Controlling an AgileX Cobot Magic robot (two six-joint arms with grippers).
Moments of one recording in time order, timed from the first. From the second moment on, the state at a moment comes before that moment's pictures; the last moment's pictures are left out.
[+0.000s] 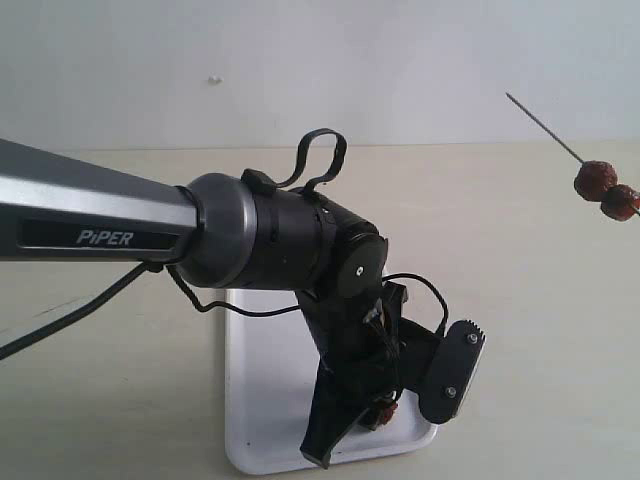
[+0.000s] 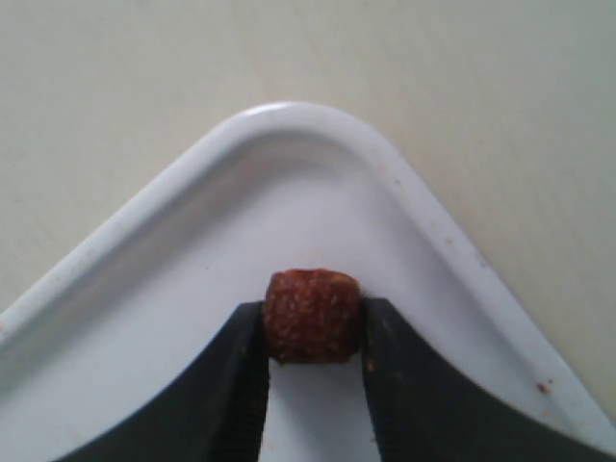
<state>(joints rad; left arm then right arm) -0.97 2.14 -1.41 -0.14 0.72 1.25 0.47 0.90 -0.79 -0.39 1.18 0.22</state>
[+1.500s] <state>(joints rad) -0.69 1.89 -1.41 -0.12 0.73 1.35 0.47 0.90 -0.79 -0.15 1.23 0.09</state>
